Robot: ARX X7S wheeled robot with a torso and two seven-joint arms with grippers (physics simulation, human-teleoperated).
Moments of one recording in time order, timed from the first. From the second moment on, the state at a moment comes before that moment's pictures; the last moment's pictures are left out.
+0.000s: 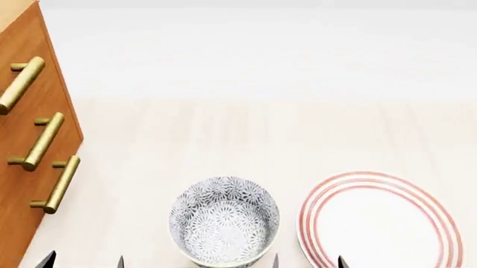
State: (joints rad) left arm -0.01 -0.18 0.24 0.01 -0.11 0.02 -0.22; right arm -0.01 0.18 -0.20 -0.02 0.25 -0.11 0.14
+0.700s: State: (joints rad) left arm -0.07 -0.23 0.33 0.00 0.06 -0.09 -0.29; right arm 0.01 0.20 -0.24 -0.01 0.23 -0.06 0.19
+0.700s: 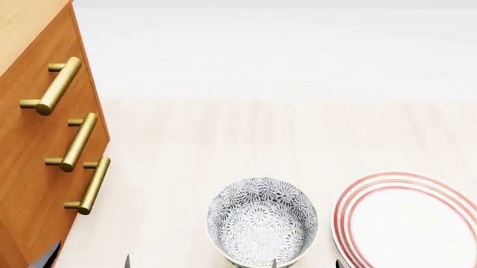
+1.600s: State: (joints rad) left arm -0.43 -0.37 0.74 -0.06 0.75 -0.52 -0.20; right arm 0.01 0.22 -0.25 -0.02 0.25 -0.04 0.22
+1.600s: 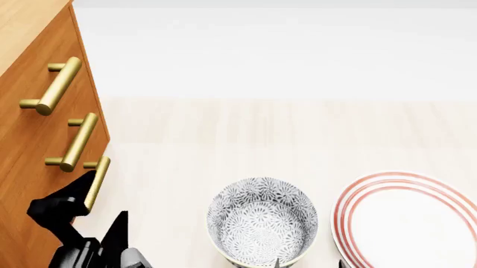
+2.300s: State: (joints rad) left arm -0.56 -0.41 0.73 0.09 0.82 -0.62 -0.04; right arm 0.01 0.23 -0.27 -0.02 0.26 -0.05 0.23
